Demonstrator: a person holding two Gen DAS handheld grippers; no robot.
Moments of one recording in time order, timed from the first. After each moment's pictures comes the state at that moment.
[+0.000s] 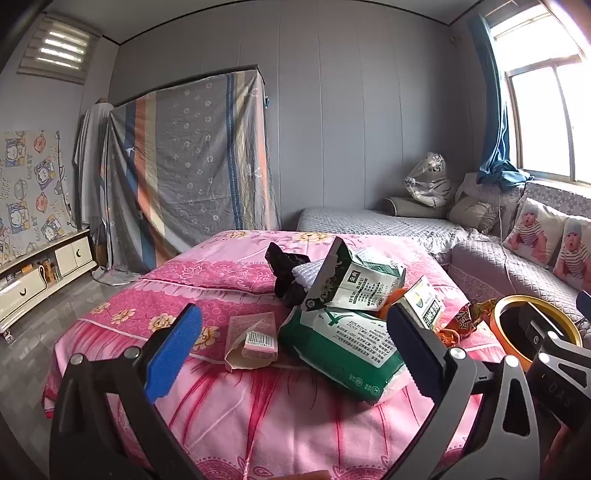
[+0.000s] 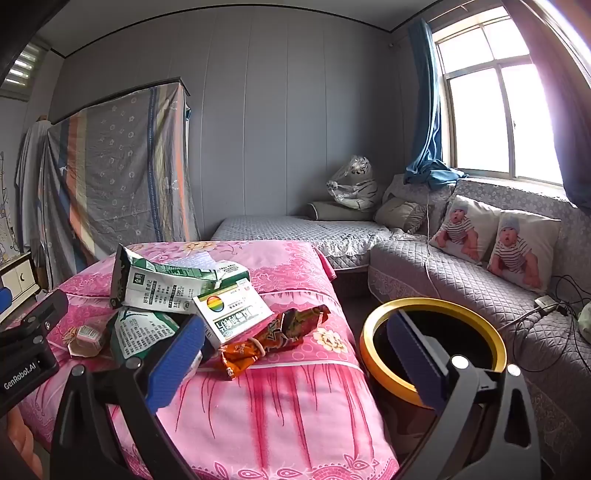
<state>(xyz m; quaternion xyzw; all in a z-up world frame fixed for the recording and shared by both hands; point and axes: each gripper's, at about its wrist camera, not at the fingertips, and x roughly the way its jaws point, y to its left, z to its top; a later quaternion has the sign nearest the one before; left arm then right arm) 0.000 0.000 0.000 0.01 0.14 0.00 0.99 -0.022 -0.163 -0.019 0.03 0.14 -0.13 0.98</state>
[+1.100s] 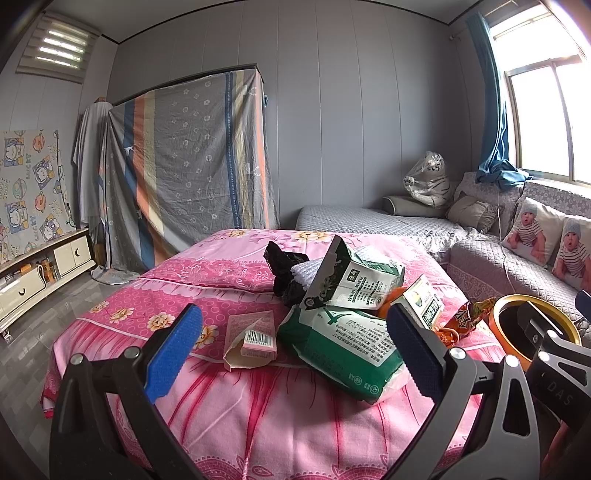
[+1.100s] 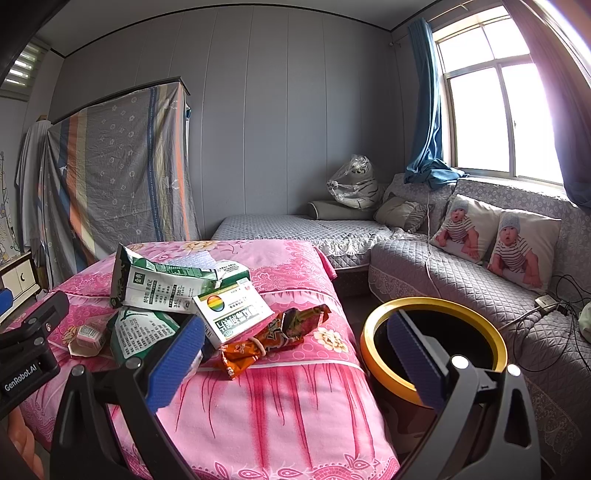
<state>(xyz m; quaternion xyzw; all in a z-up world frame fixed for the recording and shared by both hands) 0.000 -0.001 0.000 0.01 0.14 0.00 0.99 -0.022 -0.163 -0.019 0.03 0.14 -0.13 0.98</state>
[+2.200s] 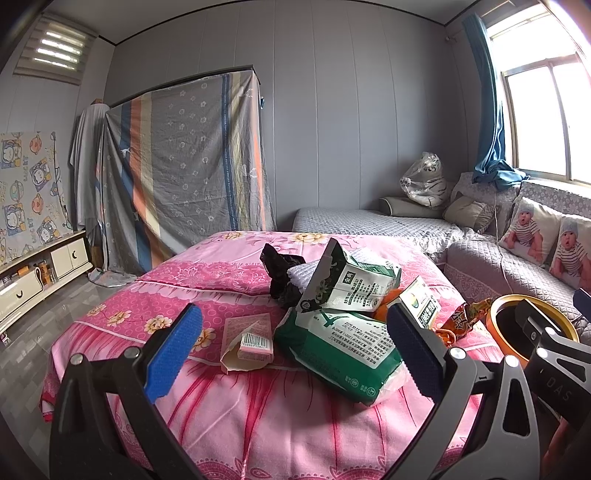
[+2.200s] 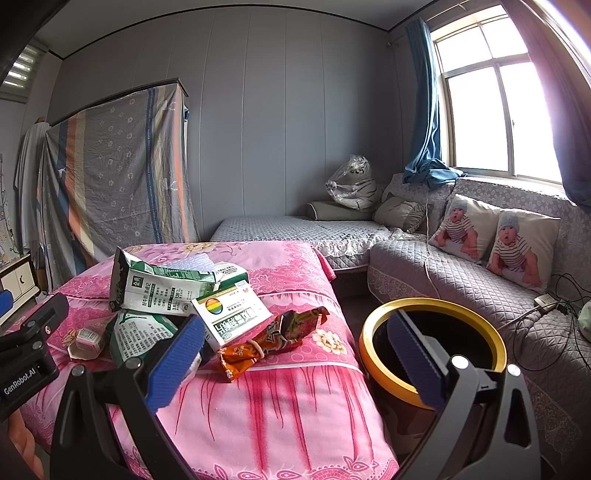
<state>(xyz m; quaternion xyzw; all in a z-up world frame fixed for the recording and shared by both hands) 0.001 -0.001 0.005 0.01 0.14 -0.01 0.99 -0.022 -0.164 -0.017 0.03 0.14 -0.13 0.98</state>
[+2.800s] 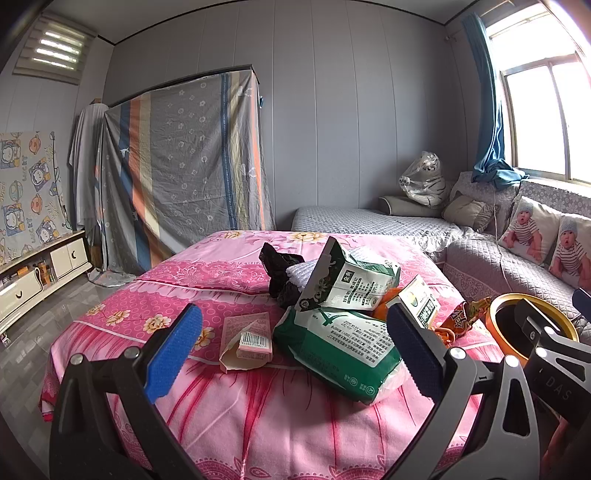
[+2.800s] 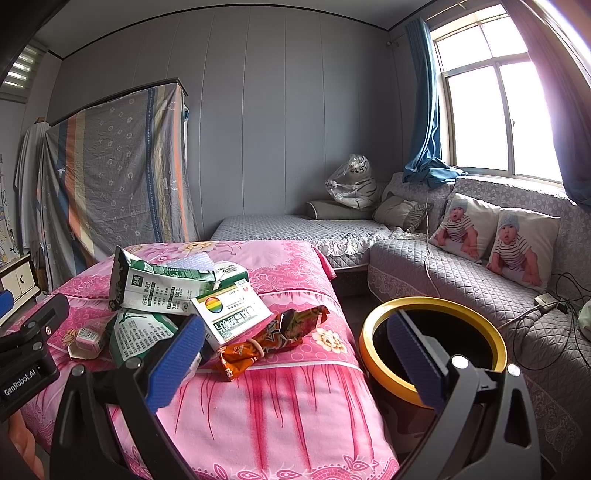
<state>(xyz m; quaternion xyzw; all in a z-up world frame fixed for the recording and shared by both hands) 0.001 -0.001 0.004 0.01 0.14 -0.01 0.99 -0.021 -0.164 -0.018 0.03 0.14 -0.13 0.98</state>
